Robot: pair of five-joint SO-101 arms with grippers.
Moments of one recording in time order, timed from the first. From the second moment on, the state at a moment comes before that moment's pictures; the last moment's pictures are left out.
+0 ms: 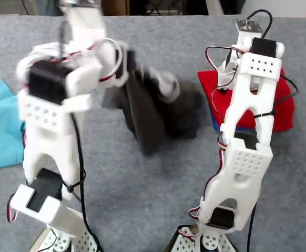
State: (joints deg) left arm 15.8 0.2 -49.9 100.8 10.8; right arm 12.7 36.1 -47.2 100.7 5.3
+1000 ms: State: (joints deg) left arm -59.3 8.4 25.6 32.3 3.6; right arm -24.7 34.6 -31.3 99.0 4.7
